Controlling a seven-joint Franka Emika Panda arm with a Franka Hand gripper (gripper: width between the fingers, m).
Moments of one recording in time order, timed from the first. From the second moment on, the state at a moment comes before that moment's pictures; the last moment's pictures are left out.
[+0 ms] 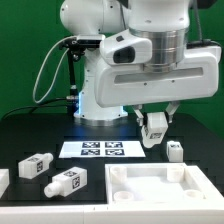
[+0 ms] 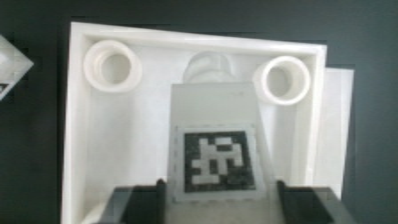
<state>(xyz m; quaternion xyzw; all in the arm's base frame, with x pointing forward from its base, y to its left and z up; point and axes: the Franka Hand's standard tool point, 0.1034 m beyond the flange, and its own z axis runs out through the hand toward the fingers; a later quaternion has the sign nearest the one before) 0.574 0.058 0.129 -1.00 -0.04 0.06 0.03</state>
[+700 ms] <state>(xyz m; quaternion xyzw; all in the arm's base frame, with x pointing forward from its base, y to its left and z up) 0.624 0.108 0.153 -0.97 -0.03 -0.23 0.04</state>
